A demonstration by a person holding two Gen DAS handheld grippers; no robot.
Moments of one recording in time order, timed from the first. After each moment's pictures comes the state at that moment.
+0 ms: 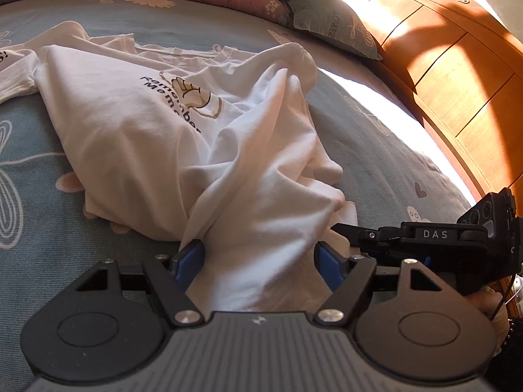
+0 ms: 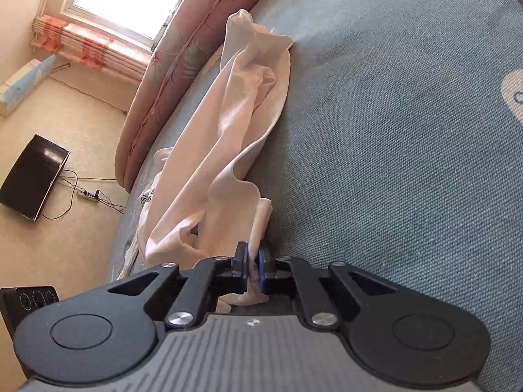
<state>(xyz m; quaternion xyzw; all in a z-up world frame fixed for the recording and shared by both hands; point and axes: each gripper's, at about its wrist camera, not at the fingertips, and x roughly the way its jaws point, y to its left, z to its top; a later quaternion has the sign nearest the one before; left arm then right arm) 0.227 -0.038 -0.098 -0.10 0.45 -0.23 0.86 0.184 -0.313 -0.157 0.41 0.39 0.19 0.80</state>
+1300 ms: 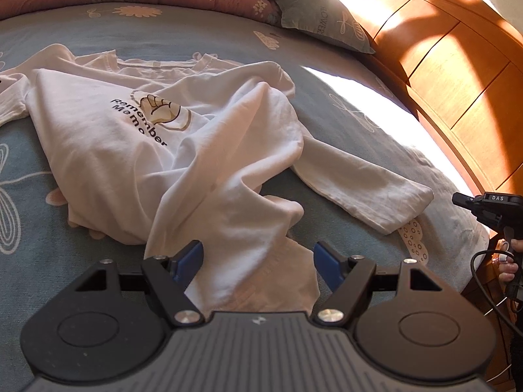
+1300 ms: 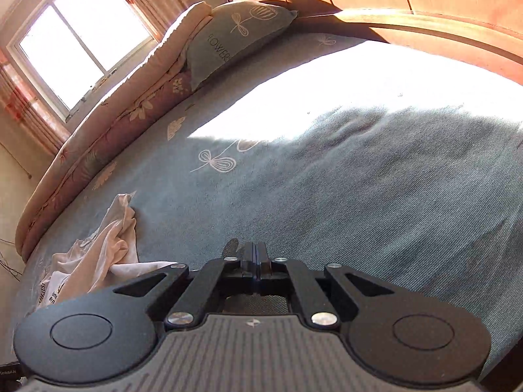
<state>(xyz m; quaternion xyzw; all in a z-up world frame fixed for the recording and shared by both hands) 0.218 -0.070 -0.065 -0.07 0.45 -0.23 0.86 0.106 -0.542 -0.067 0.33 0.32 -0.05 0.89</state>
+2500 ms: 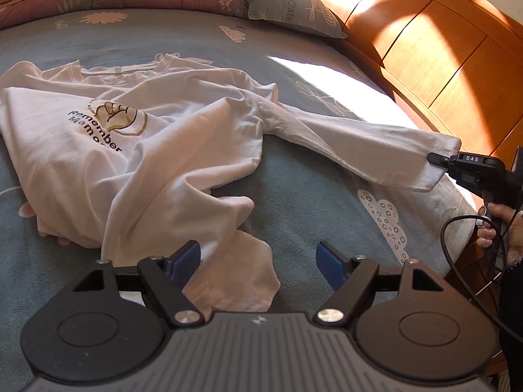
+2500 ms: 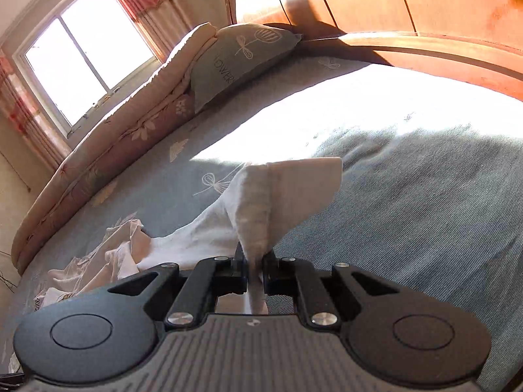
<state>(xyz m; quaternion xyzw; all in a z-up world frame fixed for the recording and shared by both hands) 0.204 -0.100 -0.055 -0.04 0.45 -0.27 0.85 0.124 -0.538 -0.053 0.29 0.27 -0.09 0.91</state>
